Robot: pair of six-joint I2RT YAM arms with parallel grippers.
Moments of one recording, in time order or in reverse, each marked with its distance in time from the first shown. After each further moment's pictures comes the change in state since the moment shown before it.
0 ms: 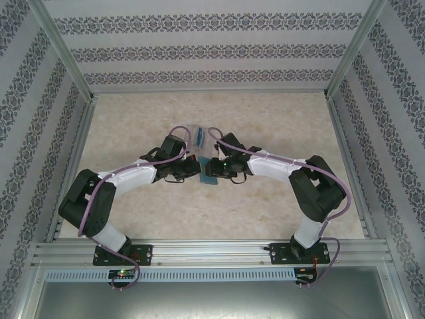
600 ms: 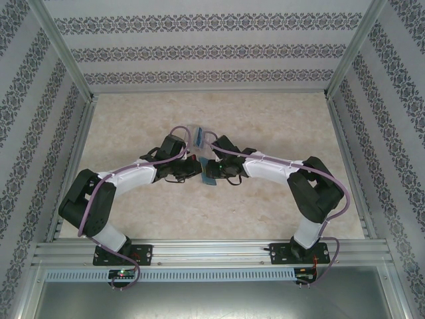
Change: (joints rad) left arm 0.000 -0.002 0.000 0.007 0.041 -0.029; right arm 0.057 0.002 0.031 -0.042 0.177 -0.042
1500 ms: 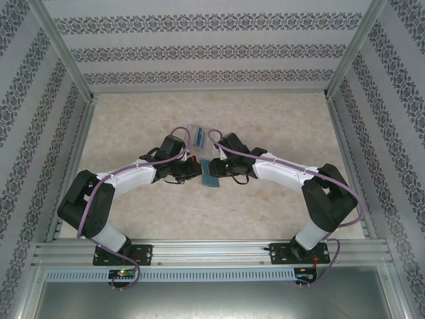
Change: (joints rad) left arm -0.001 -0.010 0.000 -0.031 0.038 0.001; right arm -0.026 -0.115 -0.048 -0.003 -0.082 -0.080
